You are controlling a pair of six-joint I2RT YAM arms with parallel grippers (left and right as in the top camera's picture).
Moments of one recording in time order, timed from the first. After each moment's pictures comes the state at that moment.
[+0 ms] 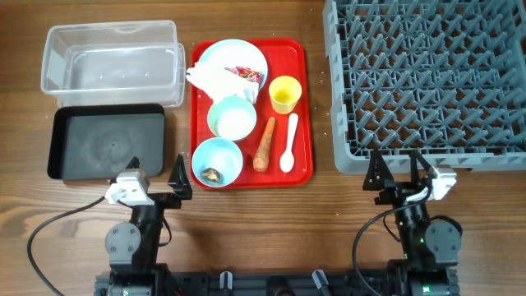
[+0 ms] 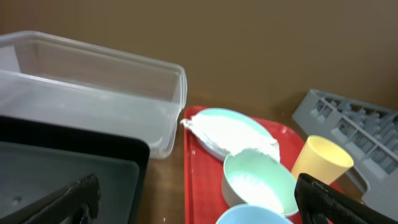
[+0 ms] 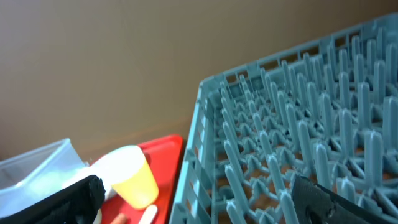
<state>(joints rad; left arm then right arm) 0.00 0.01 0.01 -0.06 0.05 -0.28 0.02 0.01 0.04 -0.02 -0.09 0.38</state>
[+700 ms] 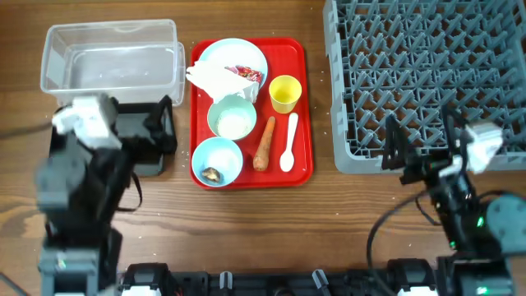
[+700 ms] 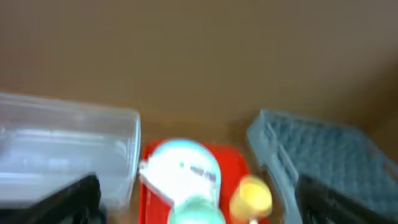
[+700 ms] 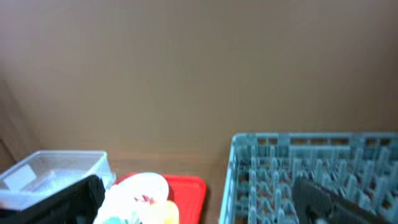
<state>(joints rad) 0.00 0.74 0.95 -0.43 0.20 -0.28 0.02 0.51 0.77 -0.24 -0.24 0.15</state>
